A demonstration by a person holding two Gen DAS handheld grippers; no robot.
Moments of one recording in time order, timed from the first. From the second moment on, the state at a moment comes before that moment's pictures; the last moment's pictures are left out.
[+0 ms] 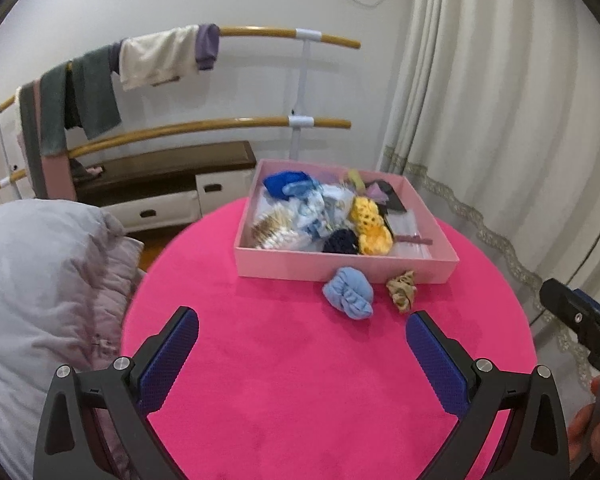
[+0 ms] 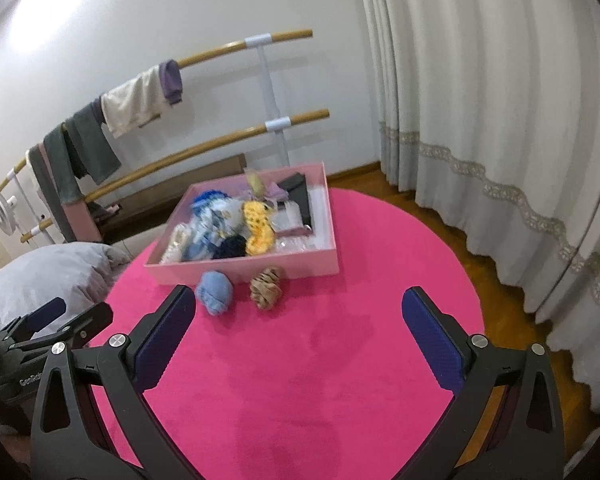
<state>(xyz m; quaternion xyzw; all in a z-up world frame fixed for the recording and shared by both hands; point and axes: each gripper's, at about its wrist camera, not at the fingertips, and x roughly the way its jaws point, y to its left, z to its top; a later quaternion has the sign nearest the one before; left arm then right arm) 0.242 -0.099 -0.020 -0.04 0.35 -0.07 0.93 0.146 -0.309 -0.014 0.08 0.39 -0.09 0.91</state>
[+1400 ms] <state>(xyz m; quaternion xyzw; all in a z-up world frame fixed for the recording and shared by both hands) 0.386 -0.106 -0.146 -0.01 0.42 -0.06 0.91 0.265 -0.300 -0.153 0.08 0.52 -0.03 0.85</state>
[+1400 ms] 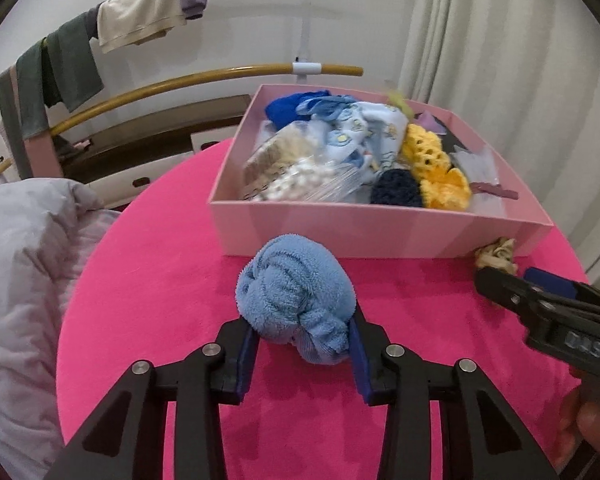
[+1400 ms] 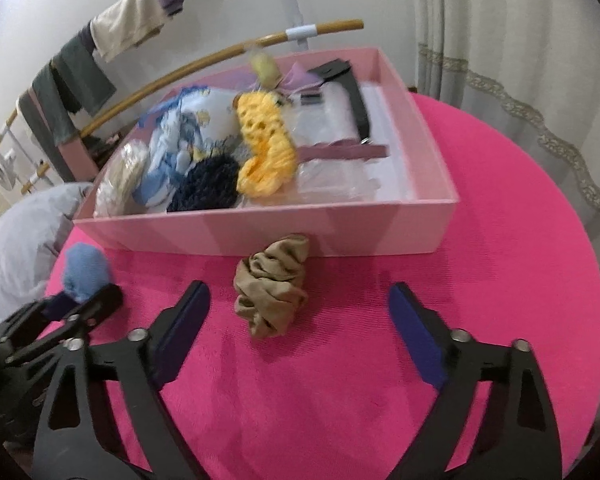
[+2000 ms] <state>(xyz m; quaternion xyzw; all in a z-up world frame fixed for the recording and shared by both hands) 0.332 -0.101 -0.108 -0.02 0.39 -0.08 0.92 0.224 -0.282 -0.123 0.07 0.50 -0.02 0.86</state>
